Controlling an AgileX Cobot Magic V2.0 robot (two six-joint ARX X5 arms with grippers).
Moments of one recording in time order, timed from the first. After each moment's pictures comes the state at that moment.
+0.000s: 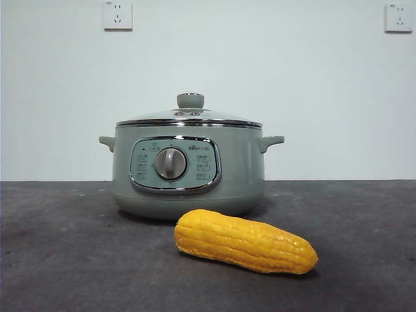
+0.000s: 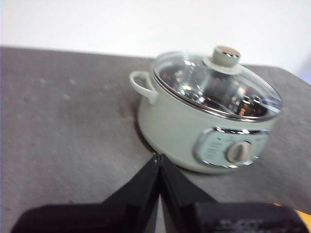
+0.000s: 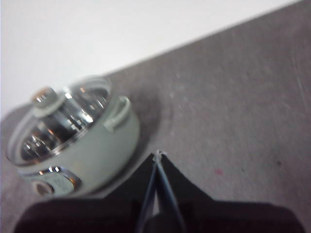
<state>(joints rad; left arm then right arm) 0.04 0.34 0.39 -0.29 0.40 -0.15 0.01 0.39 0.57 -0.49 -0.24 0.35</state>
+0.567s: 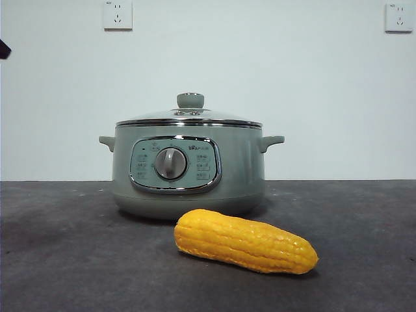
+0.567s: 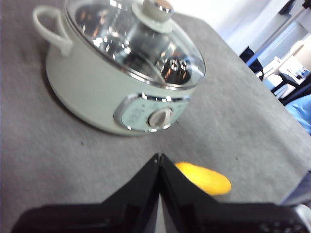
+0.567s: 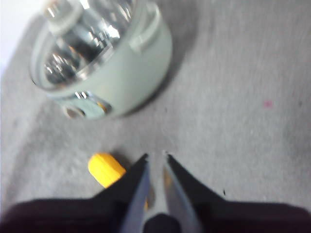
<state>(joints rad) 0.04 0.66 0.56 -0.42 0.74 -0.18 0.03 0.75 0.74 -0.69 -0.50 0.24</state>
